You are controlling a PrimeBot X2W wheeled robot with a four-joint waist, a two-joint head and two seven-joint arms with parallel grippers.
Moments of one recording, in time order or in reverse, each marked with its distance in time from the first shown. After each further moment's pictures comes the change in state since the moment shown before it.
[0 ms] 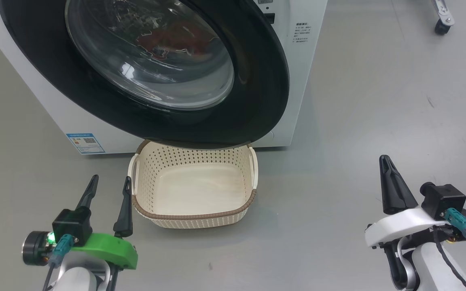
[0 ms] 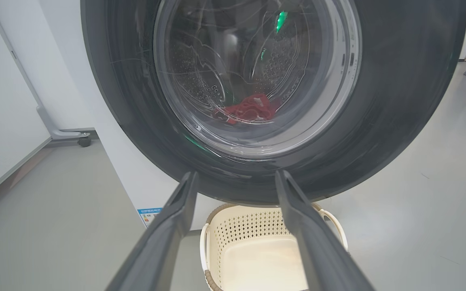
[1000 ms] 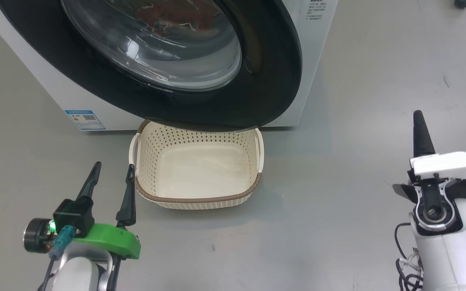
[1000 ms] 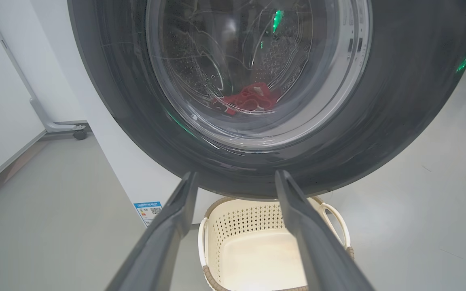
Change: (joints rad) left arm -0.025 0.000 -0.015 -0.032 0.000 0.000 0.000; right arm -0.180 0.102 -0.242 0.019 0.755 0.158 0.189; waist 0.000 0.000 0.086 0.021
